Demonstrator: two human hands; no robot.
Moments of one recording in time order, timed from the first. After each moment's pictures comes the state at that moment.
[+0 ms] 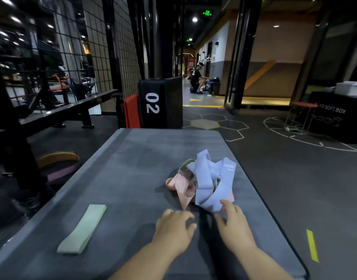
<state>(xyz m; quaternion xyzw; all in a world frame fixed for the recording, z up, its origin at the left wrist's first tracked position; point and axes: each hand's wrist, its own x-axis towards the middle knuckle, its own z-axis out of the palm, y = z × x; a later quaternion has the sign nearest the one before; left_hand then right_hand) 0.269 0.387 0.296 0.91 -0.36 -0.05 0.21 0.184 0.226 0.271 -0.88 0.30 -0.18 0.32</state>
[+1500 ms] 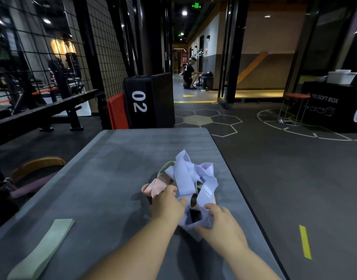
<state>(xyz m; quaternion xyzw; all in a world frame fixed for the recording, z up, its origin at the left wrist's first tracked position) 0.308 0.281 0.307 0.92 -0.16 -0.06 0.36 0.173 0.194 0.308 -0.89 0.31 -0.07 0.32</state>
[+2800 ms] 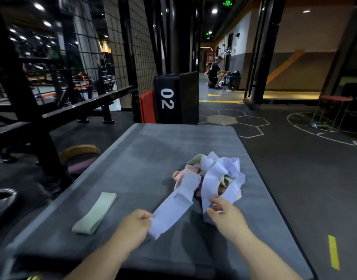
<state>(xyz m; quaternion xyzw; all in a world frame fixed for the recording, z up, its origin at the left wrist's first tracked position) 0.275 0.469 0.305 0.88 -0.07 -0.16 0.44 0.186 0.239 0.304 -0.84 0.26 -0.08 0.46</state>
